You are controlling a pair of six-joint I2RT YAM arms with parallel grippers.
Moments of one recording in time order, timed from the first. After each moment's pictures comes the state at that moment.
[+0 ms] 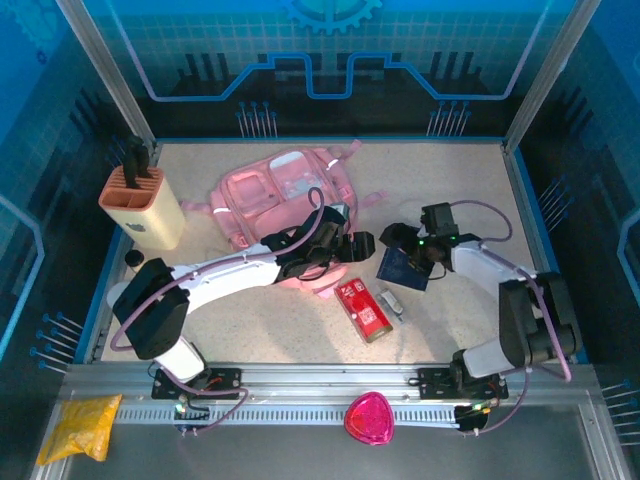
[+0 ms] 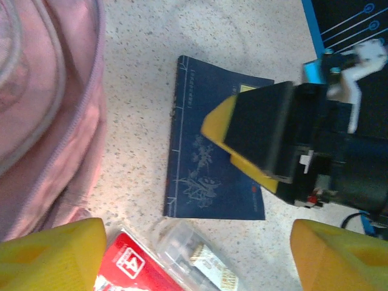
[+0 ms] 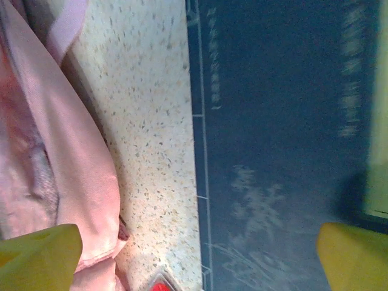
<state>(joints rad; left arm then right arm) -0.83 1.62 1.11 -0.14 0.02 -0.85 0.17 1.42 0.75 -0.32 -0.29 0.80</state>
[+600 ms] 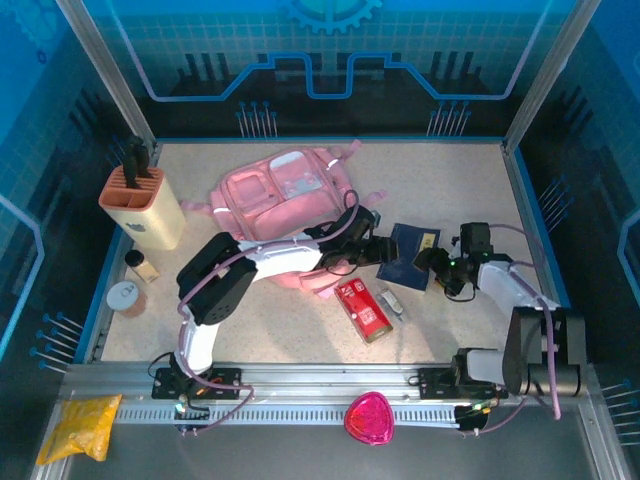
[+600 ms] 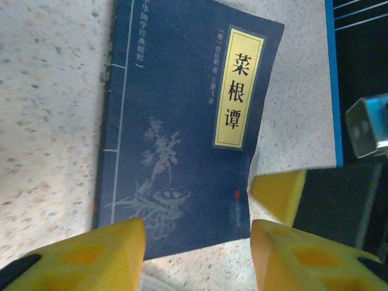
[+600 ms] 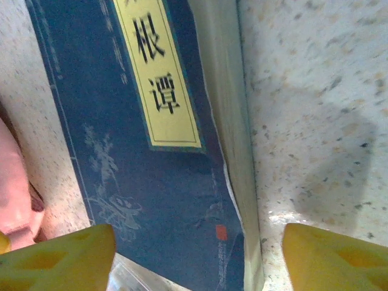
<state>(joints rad) -0.83 2.02 1.35 -0.05 0.27 -0.94 -0.07 1.31 0.60 -0.47 -0.39 0.61</state>
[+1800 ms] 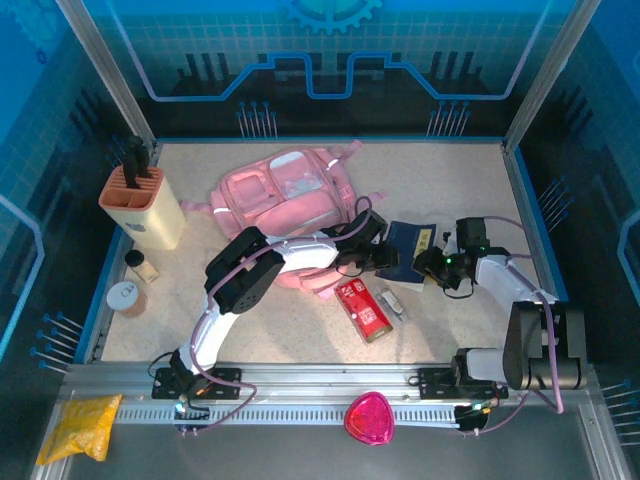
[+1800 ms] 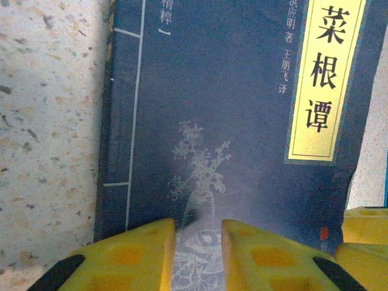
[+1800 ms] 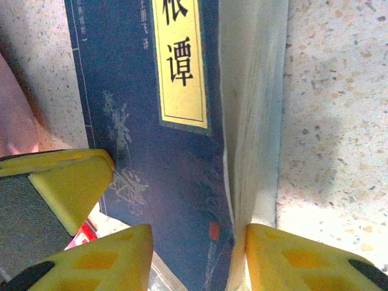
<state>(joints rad) -0.83 2.20 1.48 -0.11 0.29 -0.91 -0.03 1.31 0.65 -0.52 -0.42 0.51</state>
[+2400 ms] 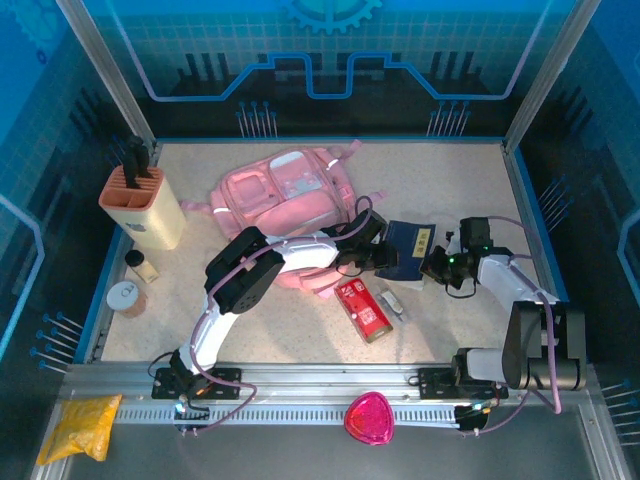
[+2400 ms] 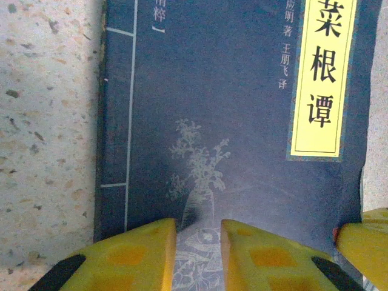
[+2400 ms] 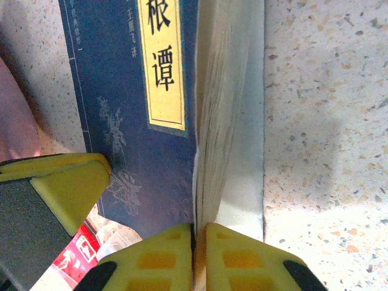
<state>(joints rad) -0.83 2.20 1.48 -0.13 0.29 -0.90 -0.06 1.31 0.65 -0.53 -0.43 0.49</state>
